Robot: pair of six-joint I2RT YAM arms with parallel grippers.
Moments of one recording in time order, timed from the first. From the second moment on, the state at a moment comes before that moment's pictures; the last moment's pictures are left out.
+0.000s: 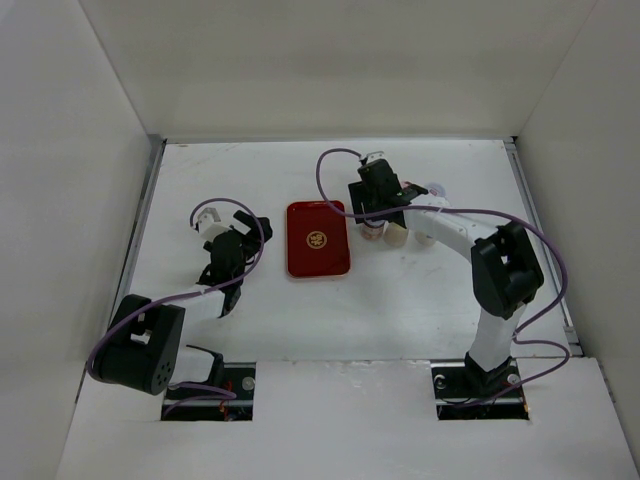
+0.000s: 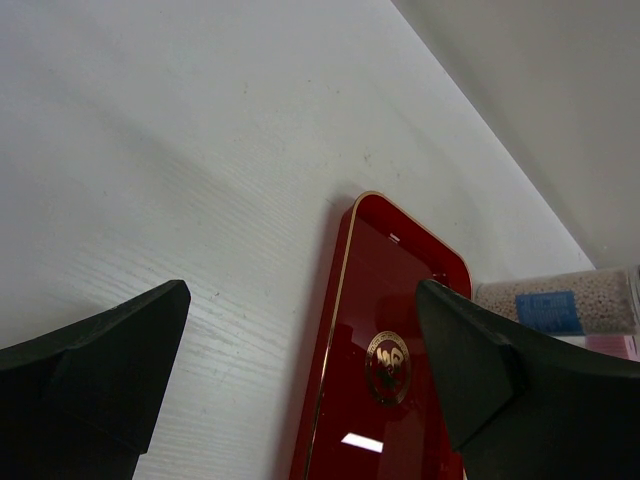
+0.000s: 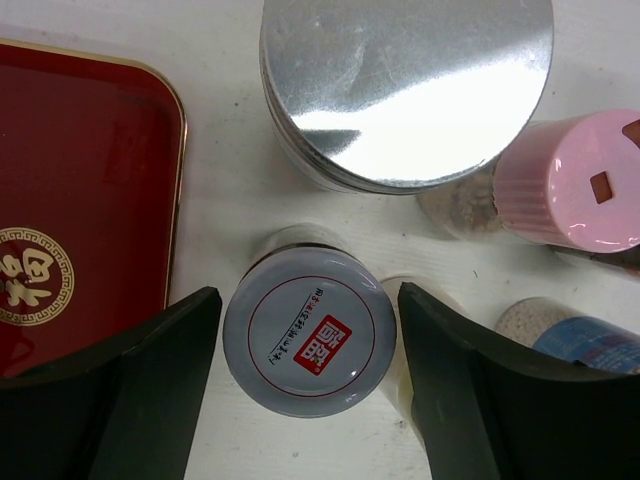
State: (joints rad) left arm -0.29 1.32 0.33 0.71 -0.30 -0.88; right arm 0.57 1.84 1.40 -0.39 0.33 0.22
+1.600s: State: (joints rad) left arm -0.25 1.32 0.31 0.71 -0.28 -0.93; right arm 0.83 2.23 1.86 -0.22 0.38 0.20
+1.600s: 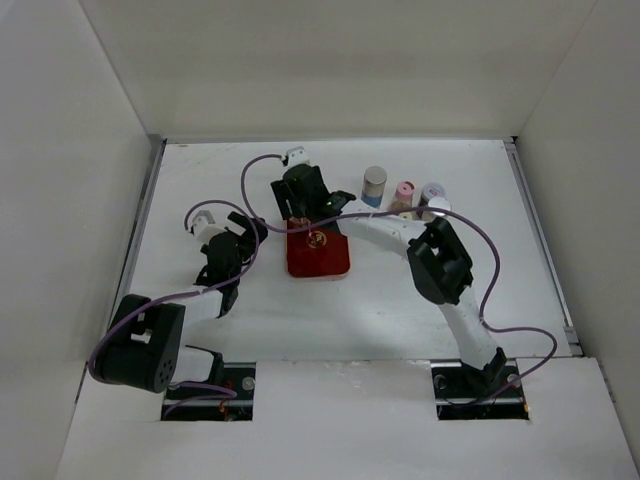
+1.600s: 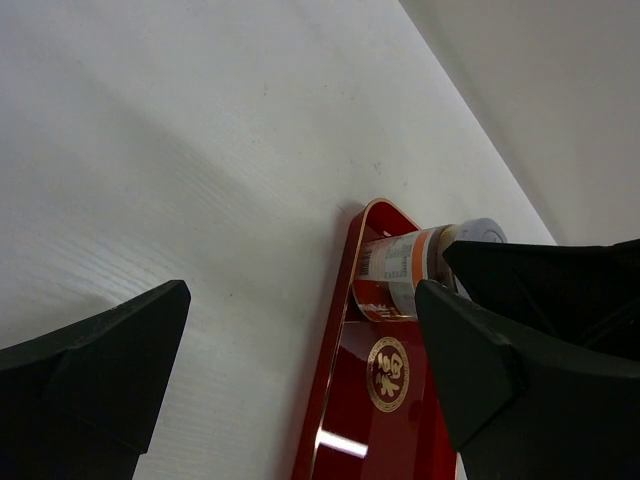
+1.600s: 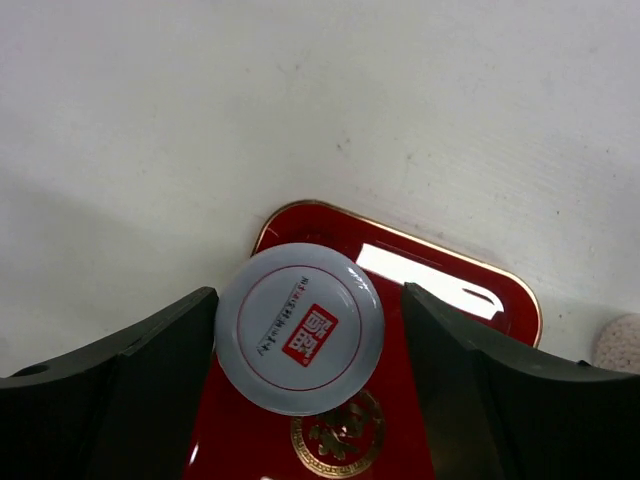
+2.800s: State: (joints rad) left arm -0.25 1.37 0.31 0.72 -0.24 -0.94; right arm 0.53 1.90 1.49 -0.11 0.44 0.20
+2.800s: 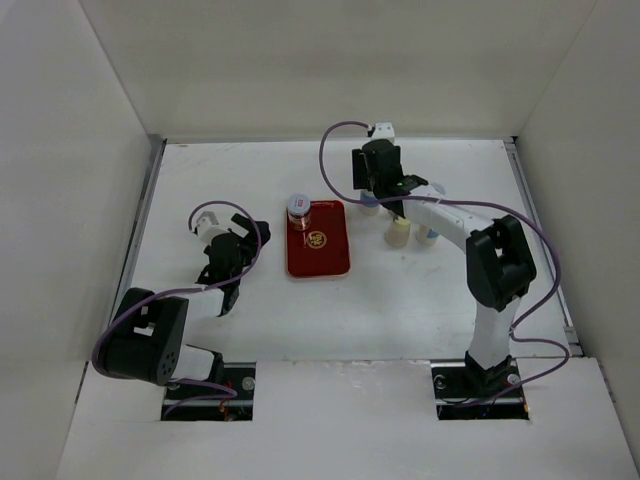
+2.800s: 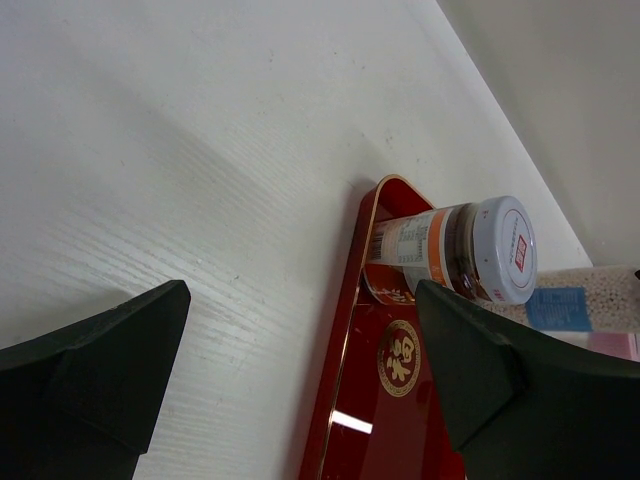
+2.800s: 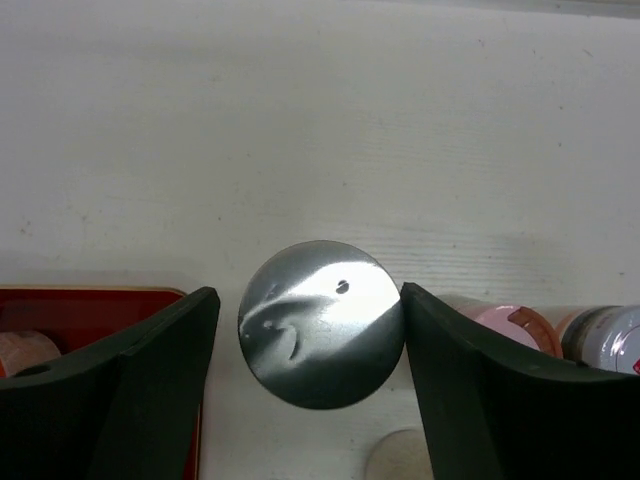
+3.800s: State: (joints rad) left arm -0.22 1.37 0.31 0.72 -0.23 -0.94; right arm 0.95 1.88 1.43 -0.04 0.44 0.23
